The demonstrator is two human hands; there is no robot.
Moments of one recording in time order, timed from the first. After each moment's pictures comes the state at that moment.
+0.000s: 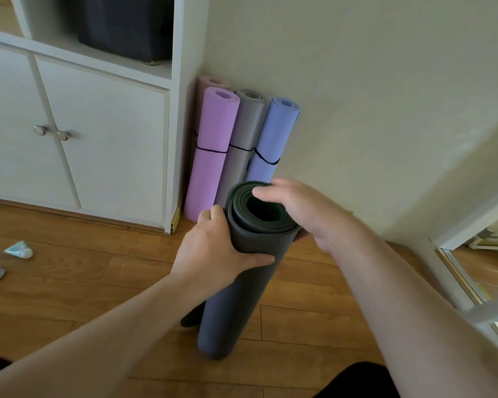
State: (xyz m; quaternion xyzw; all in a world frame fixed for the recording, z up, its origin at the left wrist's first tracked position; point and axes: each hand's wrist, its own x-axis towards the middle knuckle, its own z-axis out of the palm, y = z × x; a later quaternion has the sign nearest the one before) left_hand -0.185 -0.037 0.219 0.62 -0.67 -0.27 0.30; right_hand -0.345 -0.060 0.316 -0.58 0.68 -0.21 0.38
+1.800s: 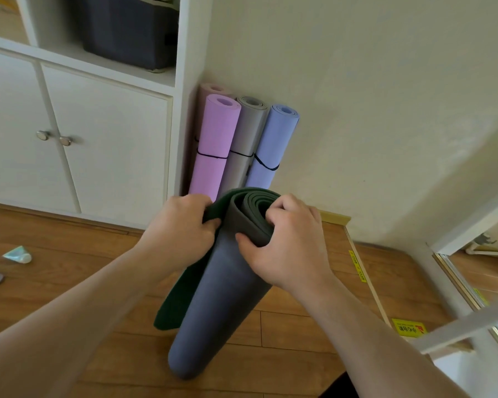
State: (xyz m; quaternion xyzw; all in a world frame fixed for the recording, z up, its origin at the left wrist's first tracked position) left_hand -0.134 -0.059 0.248 0.60 -0.70 -0.24 0.31; right_hand -0.325 -0.027 0.263 -0.74 0.63 -0.24 -0.08
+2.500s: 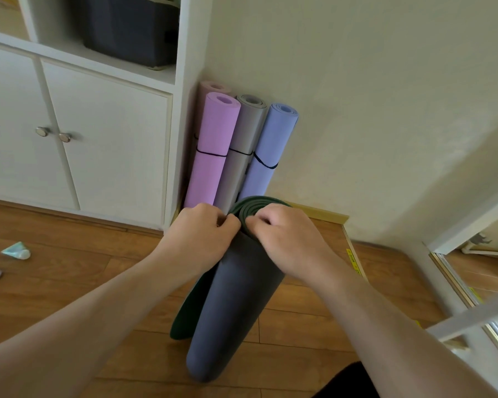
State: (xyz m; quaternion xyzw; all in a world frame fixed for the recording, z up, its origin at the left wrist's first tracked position) left_hand -0.157 -0.037 0.255 0.60 -0.65 -0.33 0.33; right_hand -0.326 -0.028 0.287 -0.74 0.62 -0.20 0.15
